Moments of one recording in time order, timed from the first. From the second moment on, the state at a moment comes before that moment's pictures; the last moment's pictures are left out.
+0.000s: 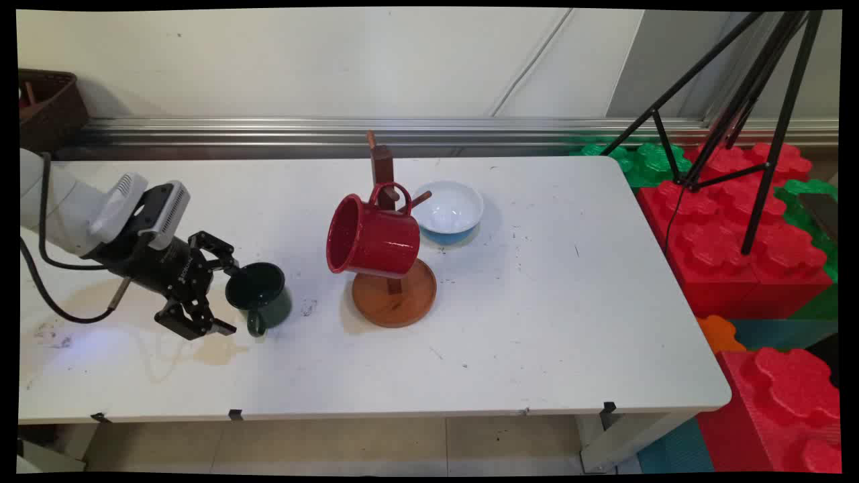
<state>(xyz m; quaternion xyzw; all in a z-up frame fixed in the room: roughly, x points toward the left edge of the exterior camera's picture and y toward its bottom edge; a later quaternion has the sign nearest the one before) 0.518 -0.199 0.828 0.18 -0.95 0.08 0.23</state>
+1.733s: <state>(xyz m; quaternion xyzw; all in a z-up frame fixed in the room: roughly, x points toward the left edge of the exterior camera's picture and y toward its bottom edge) 0.502 -0.181 0.920 0.26 -0.90 0.04 0.36</state>
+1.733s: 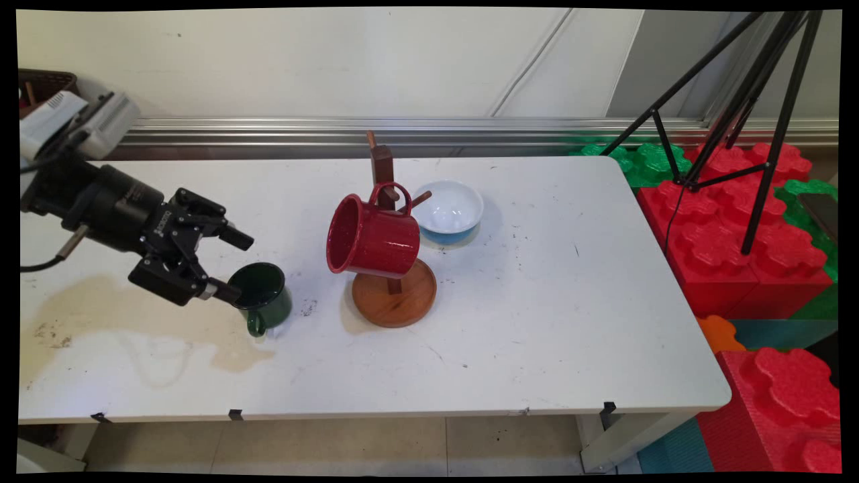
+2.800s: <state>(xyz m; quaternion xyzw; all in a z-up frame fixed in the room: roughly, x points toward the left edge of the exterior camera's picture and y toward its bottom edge) 0.471 -0.193 0.952 0.27 -0.86 0.03 0.43</state>
